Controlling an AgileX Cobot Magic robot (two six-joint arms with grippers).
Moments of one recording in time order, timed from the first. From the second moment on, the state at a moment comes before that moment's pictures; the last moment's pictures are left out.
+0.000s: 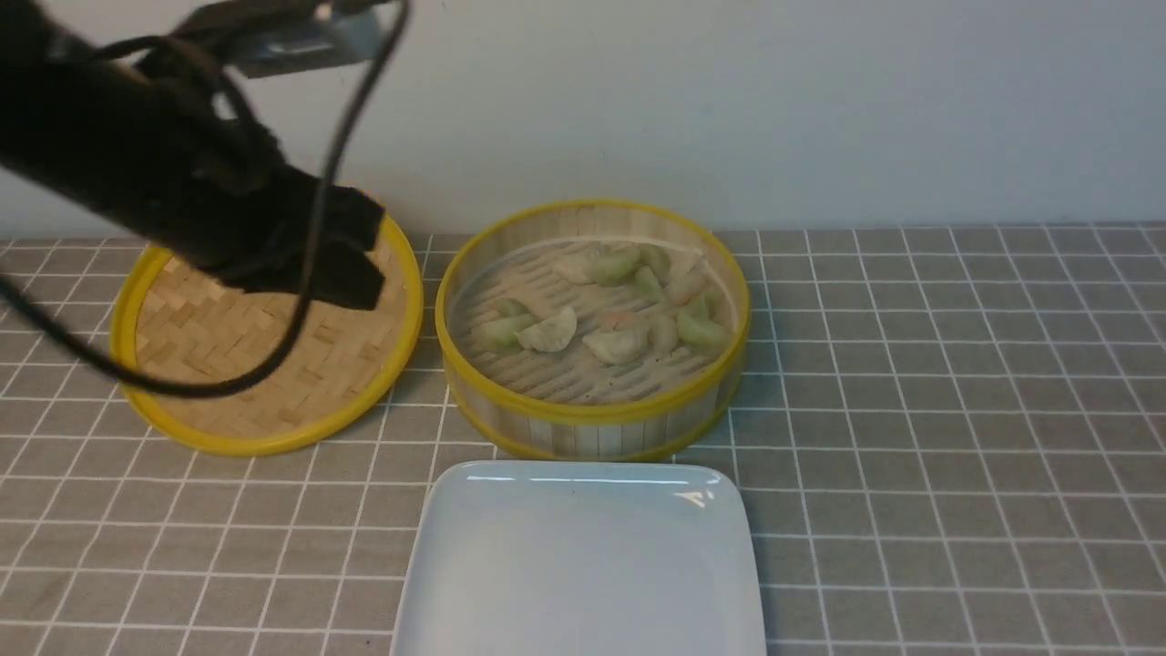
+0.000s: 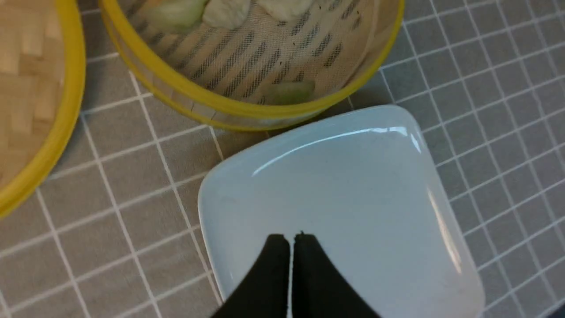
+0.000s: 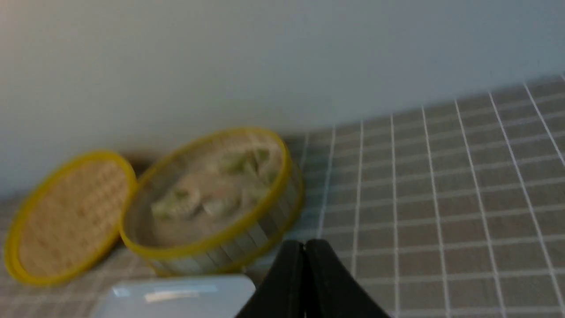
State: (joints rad) right arm 0.05 0.44 -0.69 0.25 0.85 0.15; left arm -0.21 1.55 -1.46 -0.42 1.13 0.27
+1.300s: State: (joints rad) right arm 0.05 0.67 -0.85 0.16 1.09 0.07; left arm -0.41 2.38 -2.18 -0.15 1.01 0.44
